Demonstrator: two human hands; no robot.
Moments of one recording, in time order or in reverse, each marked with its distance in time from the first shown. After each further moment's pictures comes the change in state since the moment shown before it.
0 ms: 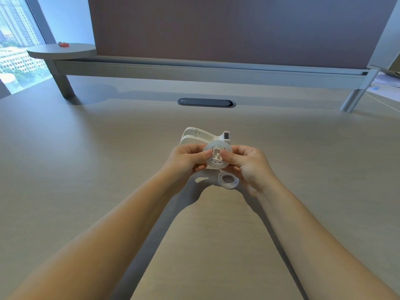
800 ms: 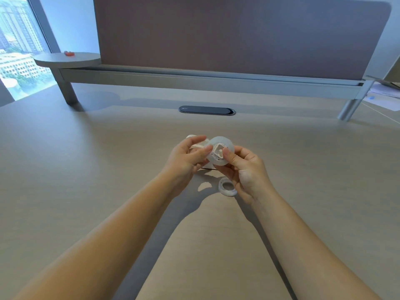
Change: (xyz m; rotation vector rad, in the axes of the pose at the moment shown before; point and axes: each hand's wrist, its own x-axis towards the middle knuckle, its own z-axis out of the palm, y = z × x) left_hand -0.001 0.014 0.002 -0.084 0.074 0.081; right_hand -0.004 -0.005 0.013 0.248 0.036 -0.065
